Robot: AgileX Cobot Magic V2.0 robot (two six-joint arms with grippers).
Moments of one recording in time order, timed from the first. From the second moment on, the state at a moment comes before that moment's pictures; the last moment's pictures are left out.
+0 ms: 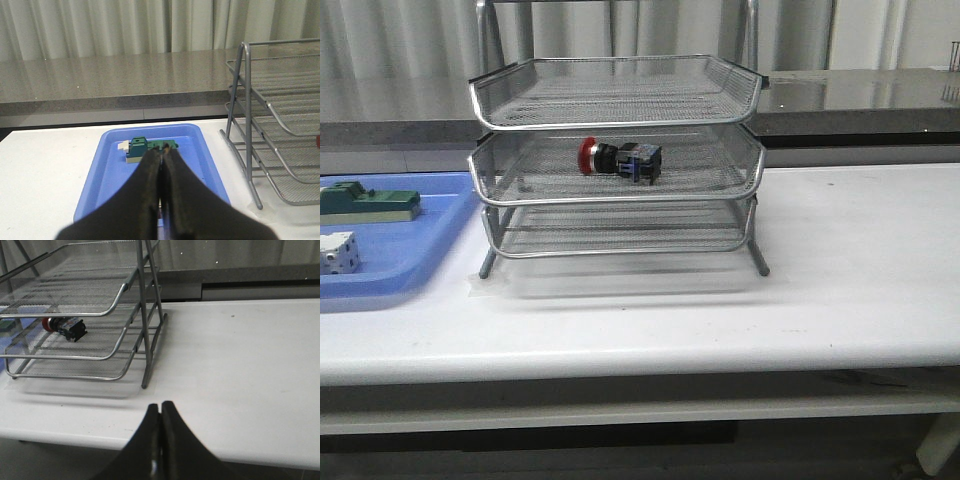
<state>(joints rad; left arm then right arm) 0.06 0.31 -0.31 -0.44 0.14 0.47 0.18 0.30 -0.26 0.16 0.23 -0.04</state>
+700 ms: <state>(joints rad) 0.06 0.31 -0.30 -0.44 0.14 0.47 0.07 -0.01 -0.02 0.06 0.20 0.02</state>
